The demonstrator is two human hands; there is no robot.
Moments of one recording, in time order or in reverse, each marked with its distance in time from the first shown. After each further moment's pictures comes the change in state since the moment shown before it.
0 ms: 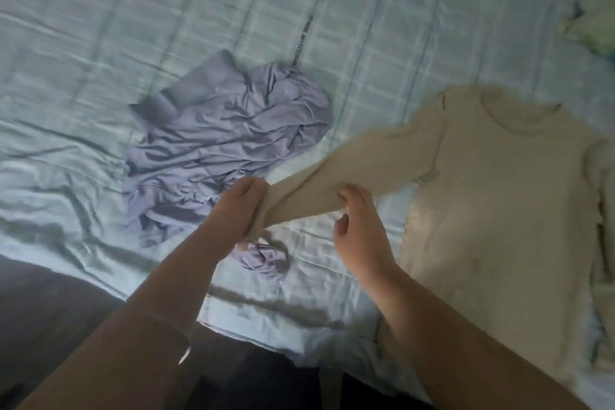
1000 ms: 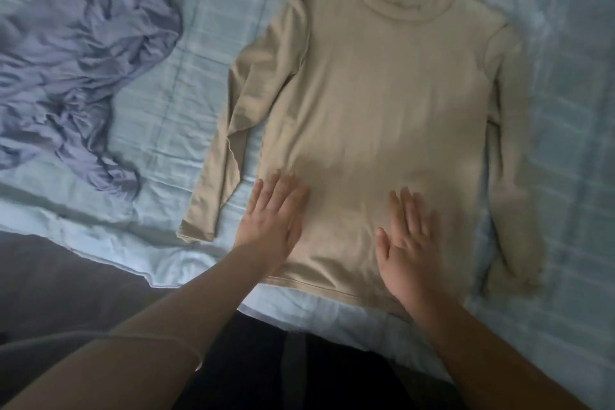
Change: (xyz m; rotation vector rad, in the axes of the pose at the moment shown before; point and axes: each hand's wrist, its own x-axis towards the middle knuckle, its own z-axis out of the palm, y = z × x) left_hand -0.127 -0.088 0.356 1.075 0.037 0.726; right_hand -0.179 0.345 -0.160 -0.521 0.022 -0.006
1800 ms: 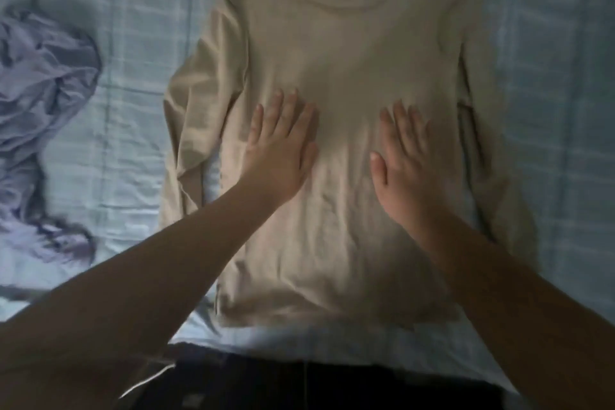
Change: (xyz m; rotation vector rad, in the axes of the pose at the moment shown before) left_hand 0.173 0.020 -0.018 0.086 0.004 0.132; right_hand 0.127 0.034 -0.020 0.016 0.242 -0.031
